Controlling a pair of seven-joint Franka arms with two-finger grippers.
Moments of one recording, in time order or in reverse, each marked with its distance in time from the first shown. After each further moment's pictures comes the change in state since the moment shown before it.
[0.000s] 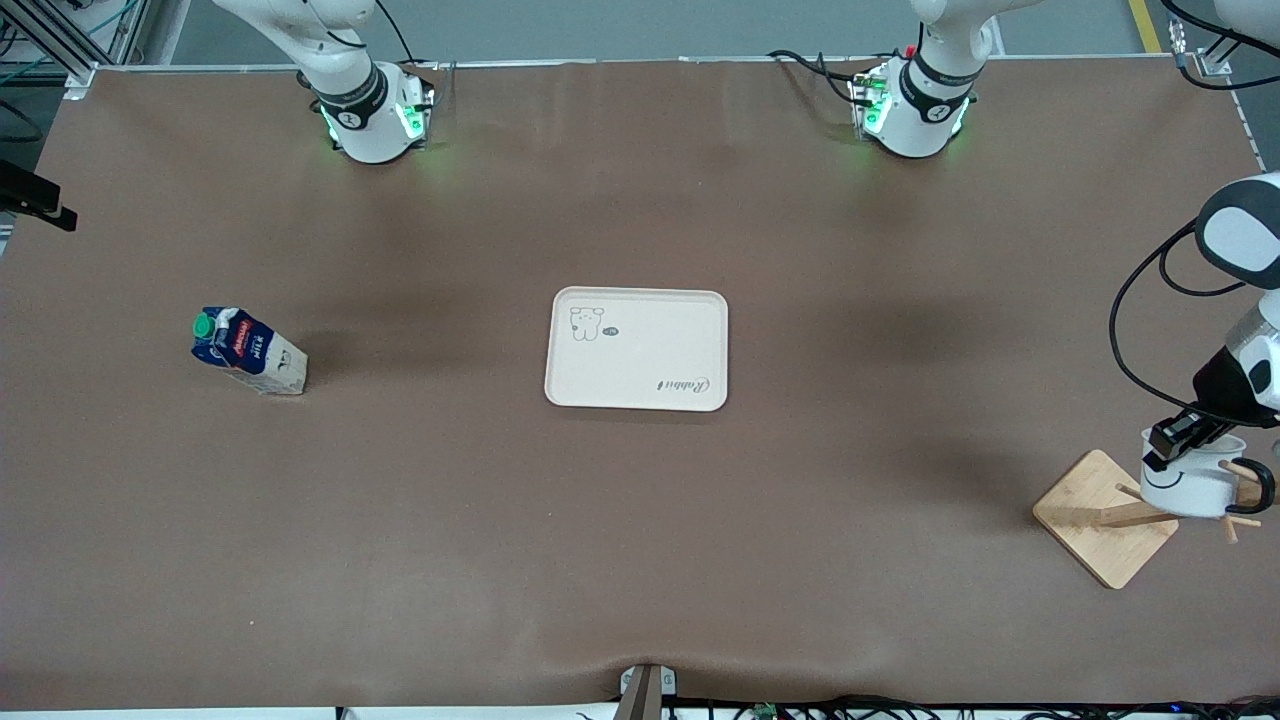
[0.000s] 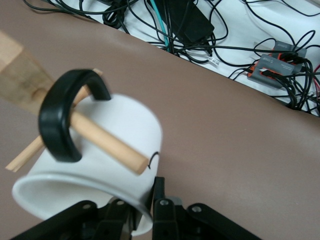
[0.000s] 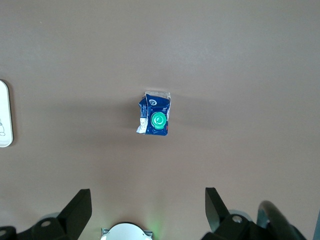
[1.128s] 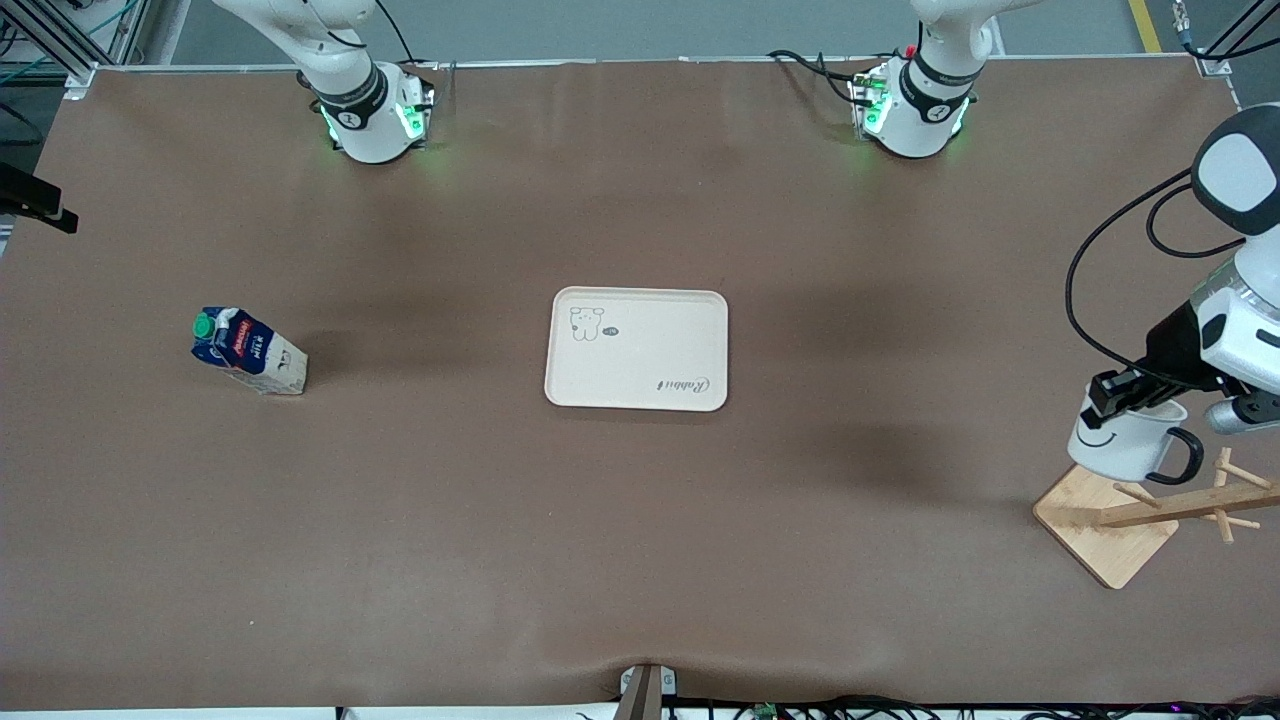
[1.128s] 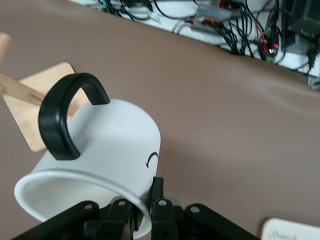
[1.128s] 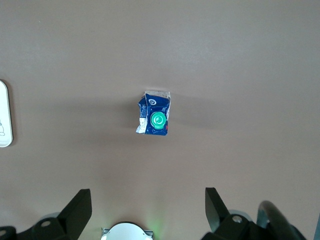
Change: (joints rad) left arm 0.000 -0.106 -0.149 0.096 0.000 -0.365 -0.044; right arm -0.001 0.006 -0.002 0.000 0.001 0.000 0.000
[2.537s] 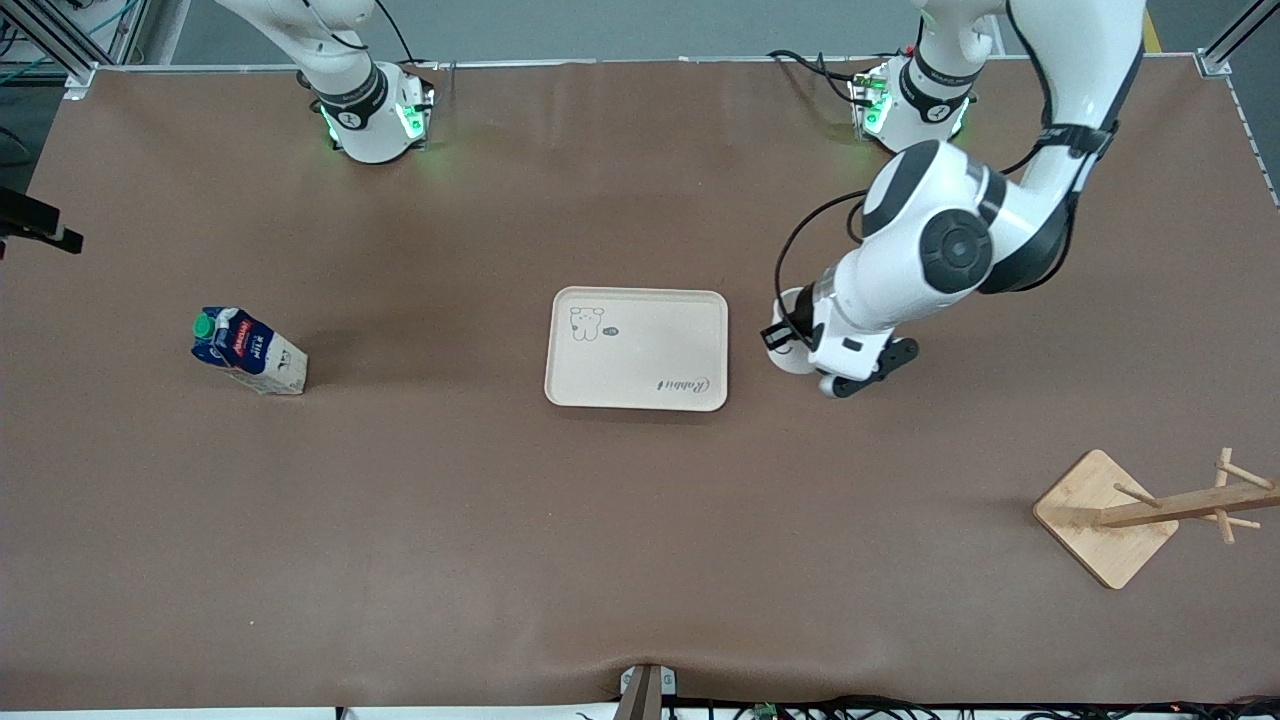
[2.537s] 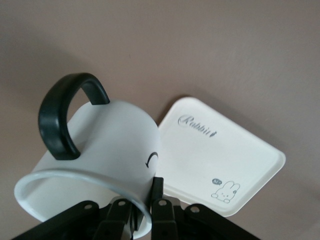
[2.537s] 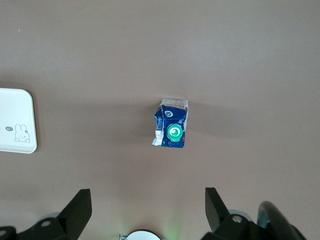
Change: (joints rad) left arm -0.293 0.227 -0.255 -0.006 0.000 -0.115 -0.812; right arm -0.026 0.080 0.015 0.047 0.089 0.003 -0.003
